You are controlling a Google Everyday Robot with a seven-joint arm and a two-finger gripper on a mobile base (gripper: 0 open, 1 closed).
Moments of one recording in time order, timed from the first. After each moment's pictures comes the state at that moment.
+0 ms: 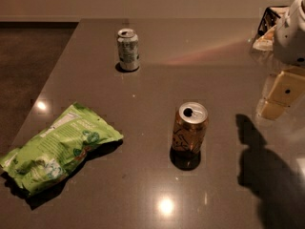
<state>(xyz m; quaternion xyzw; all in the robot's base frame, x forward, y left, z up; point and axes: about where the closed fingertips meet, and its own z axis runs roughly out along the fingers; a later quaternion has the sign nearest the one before) 0.438 -0.217 0.976 -0.60 0.78 -0.03 0.16</state>
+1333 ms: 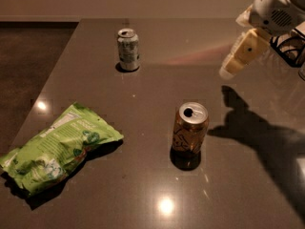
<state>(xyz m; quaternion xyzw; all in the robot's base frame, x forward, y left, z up) 0.544 -0.197 0.989 -0.53 0.80 0.04 0.26</state>
